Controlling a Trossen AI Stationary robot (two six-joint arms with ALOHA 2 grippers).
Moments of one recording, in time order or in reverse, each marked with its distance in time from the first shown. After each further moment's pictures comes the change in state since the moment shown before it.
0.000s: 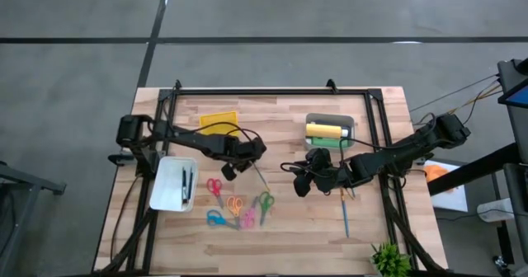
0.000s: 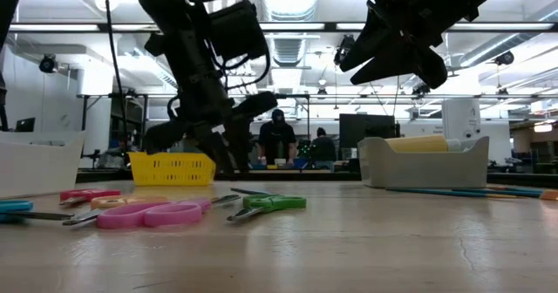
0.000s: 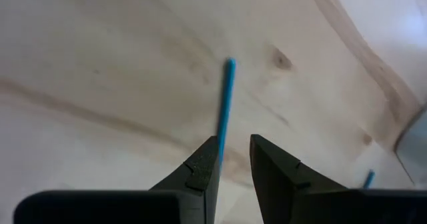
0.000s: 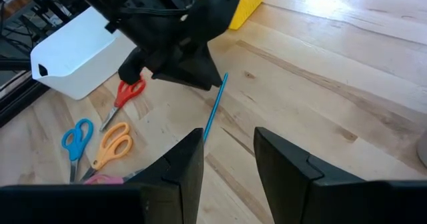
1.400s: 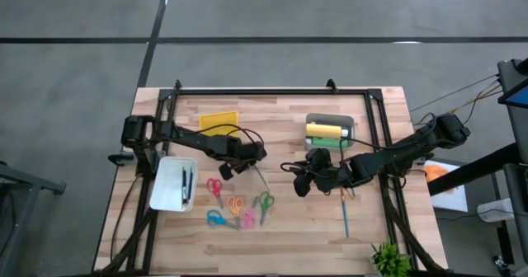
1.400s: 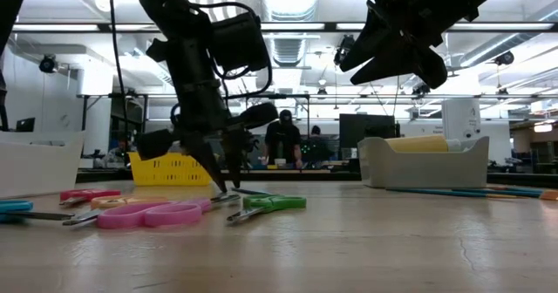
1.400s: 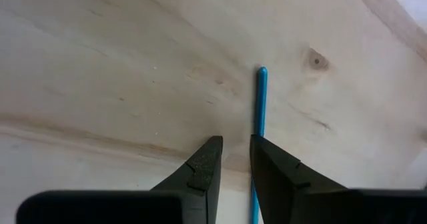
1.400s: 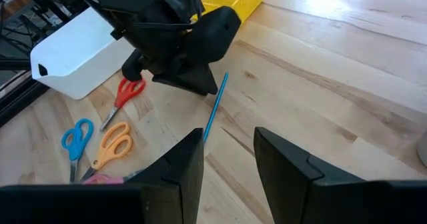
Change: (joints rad) left arm -0.010 0.049 0.010 -0.049 0.053 0.128; right arm 0.000 0.000 0.000 0.000 0.000 -0.001
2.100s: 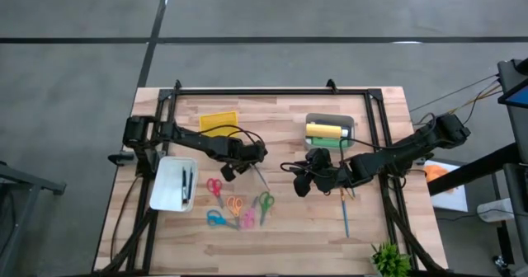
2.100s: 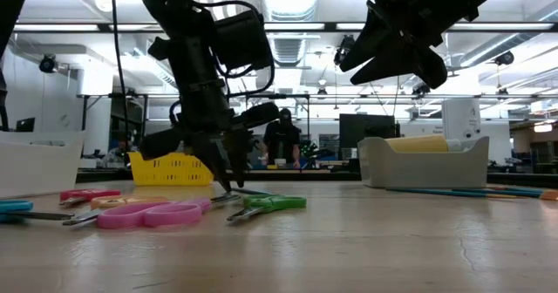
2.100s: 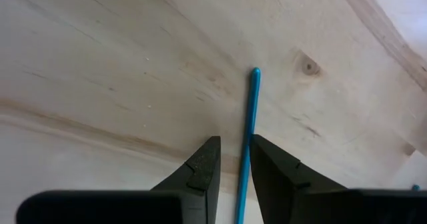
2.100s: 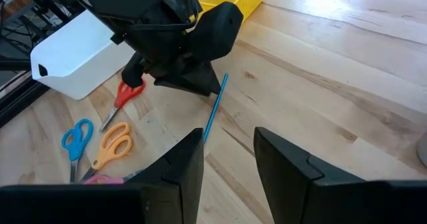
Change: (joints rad) left arm 0.002 0.011 0.022 -0.001 -0.058 -0.087; right arm 0.000 0.000 0.000 0.000 0.000 0.002
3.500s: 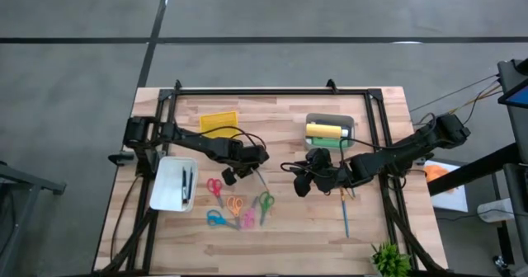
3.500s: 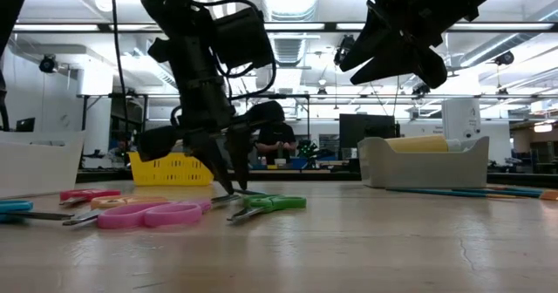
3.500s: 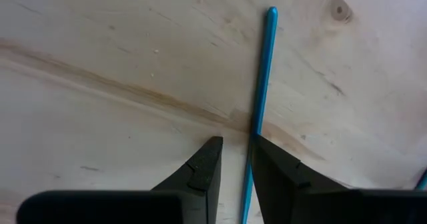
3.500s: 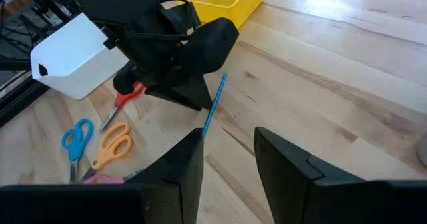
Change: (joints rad) left arm -0.014 0.021 -0.007 0.030 0.108 -0.001; right arm 0.000 0.000 0.000 0.000 0.000 -0.002
